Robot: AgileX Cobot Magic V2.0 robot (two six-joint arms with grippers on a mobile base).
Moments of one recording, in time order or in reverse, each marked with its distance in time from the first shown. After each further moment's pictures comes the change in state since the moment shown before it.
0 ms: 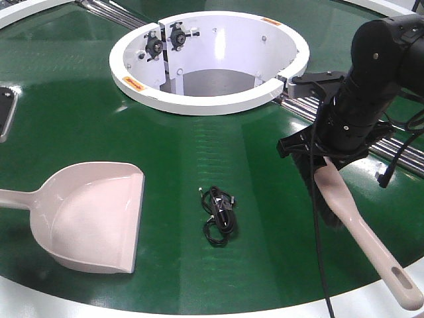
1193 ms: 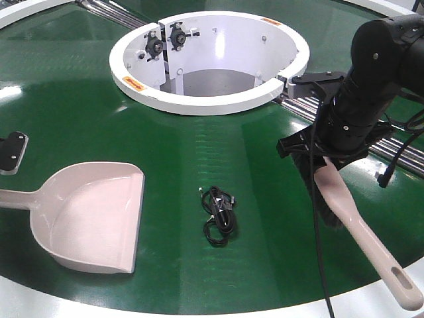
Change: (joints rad) left arm 0.050 0.251 -0.003 0.101 -0.007 -0.087; right arm 0.000 0.000 0.000 0.000 0.000 -0.001
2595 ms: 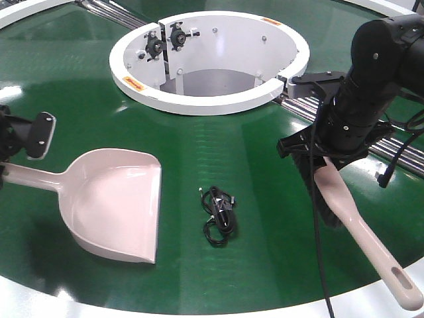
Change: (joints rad) left arm -0.183 -0.110 -0.001 0.050 0.004 -0.110; right arm 0.000 0.000 0.000 0.000 0.000 0.000
